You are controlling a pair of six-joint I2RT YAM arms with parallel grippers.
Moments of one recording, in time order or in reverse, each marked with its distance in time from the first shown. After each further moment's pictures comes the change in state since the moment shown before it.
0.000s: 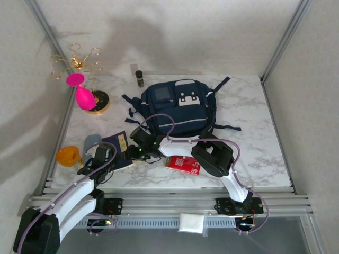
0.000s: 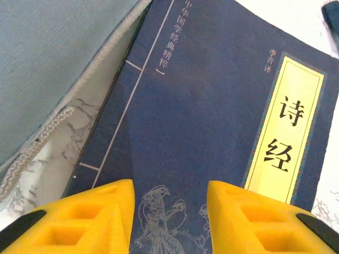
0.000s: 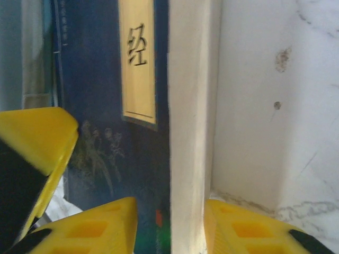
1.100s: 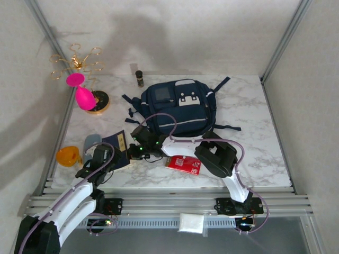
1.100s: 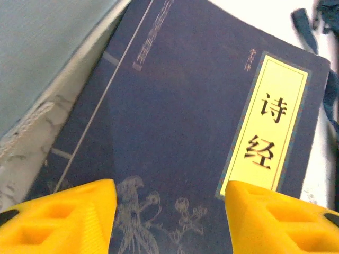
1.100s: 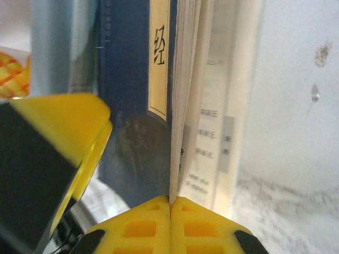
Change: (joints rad) left arm 0.010 -0.084 0.009 -0.020 0.045 -0.008; right arm -0.013 -0.076 -0.068 0.076 -0.071 0.023
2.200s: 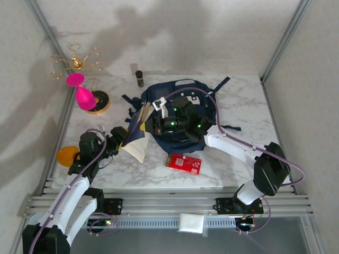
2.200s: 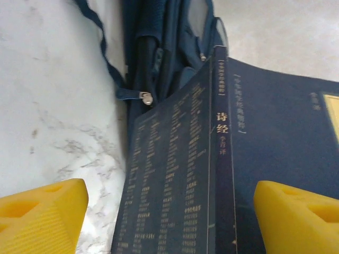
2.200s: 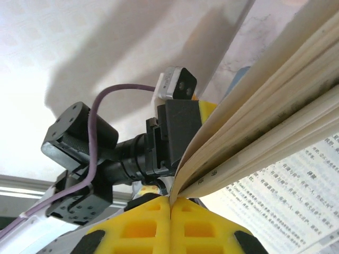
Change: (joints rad) left arm 0.169 -0.009 0.131 0.243 0.646 -0.132; right arm -0.243 -0.534 -0.176 0.083 -0.337 -0.099
